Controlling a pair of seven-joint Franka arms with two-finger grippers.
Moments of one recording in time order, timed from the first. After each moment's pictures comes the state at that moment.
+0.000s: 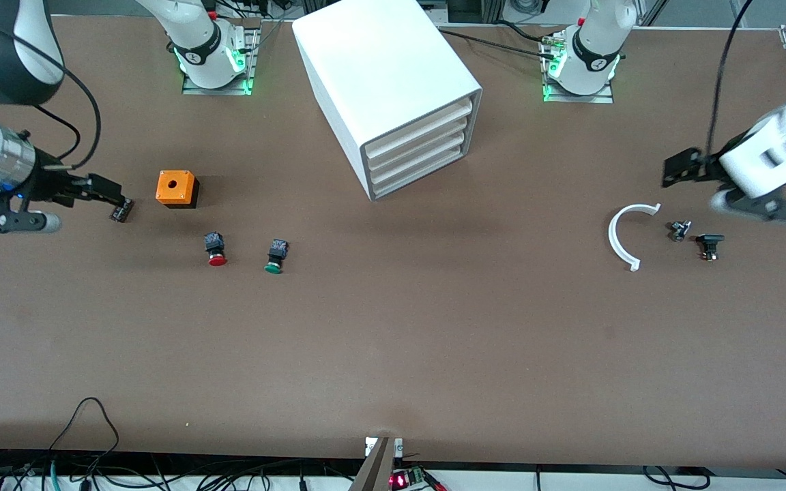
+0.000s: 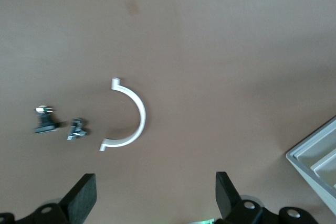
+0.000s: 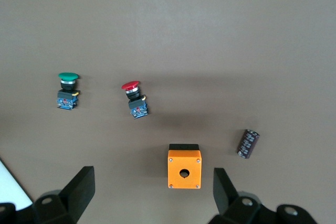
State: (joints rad) left arm 0.10 0.13 -0.16 -1.65 -0.01 1.58 0.14; right arm 0.01 0.13 0.00 -1.76 0.03 1.77 0.00
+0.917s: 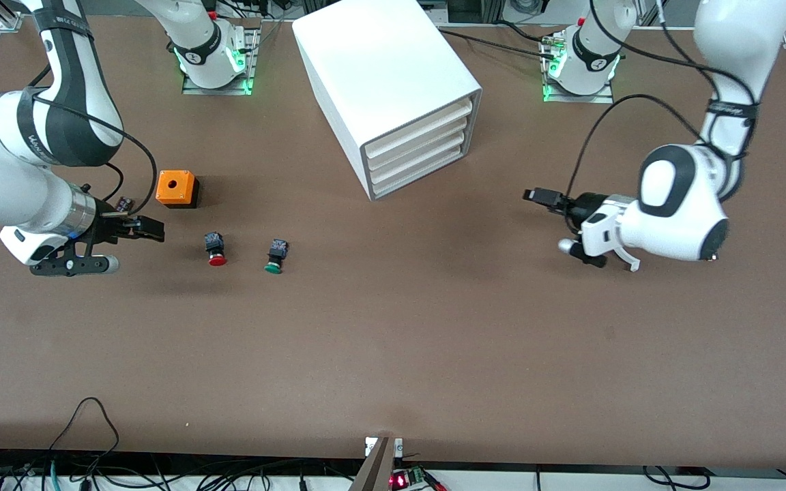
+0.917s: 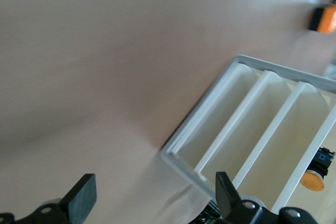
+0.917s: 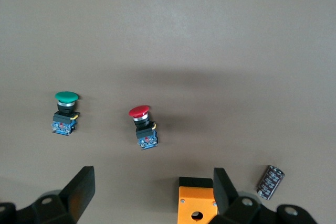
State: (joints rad) left arm 0.03 0.42 -0.21 -1.95 -0.66 1.78 0.42; right arm 0.06 0.26 0.00 -1.74 0.03 1.91 0.00
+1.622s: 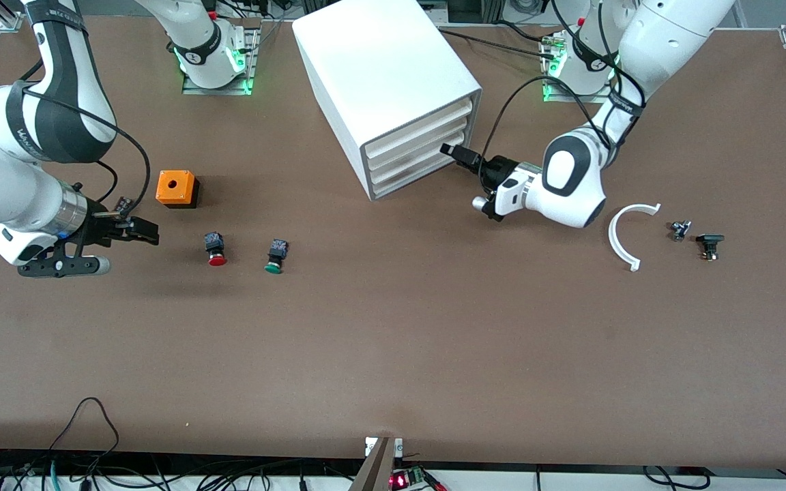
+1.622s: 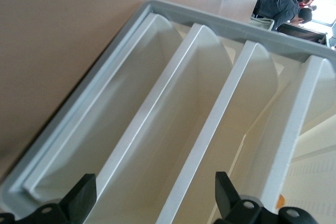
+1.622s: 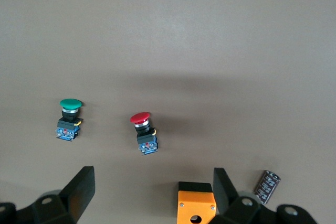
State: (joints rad) left arm -0.01 0.47 -0.40 -2.16 -1.08 1.88 0.56; right arm 0.06 0.26 0.00 -1.71 0.03 1.90 0.00
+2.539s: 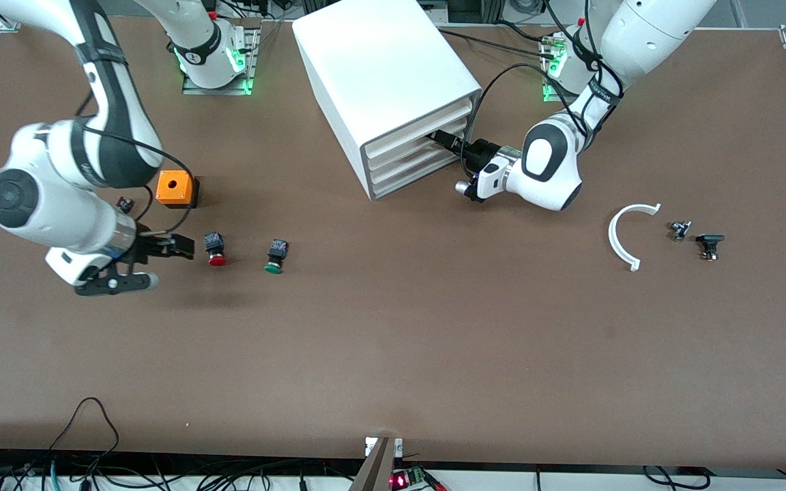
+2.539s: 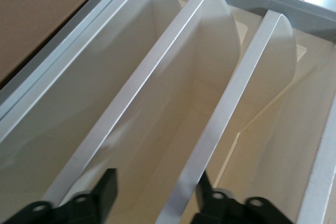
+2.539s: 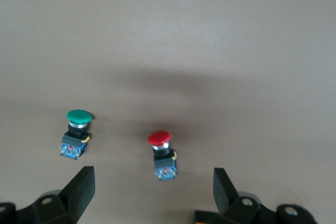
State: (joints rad) left arm -0.02 0.48 -0.47 -2.24 -1.18 1.92 0.56; right arm 0.14 0.39 0.00 -1.71 0.03 2.03 0.00
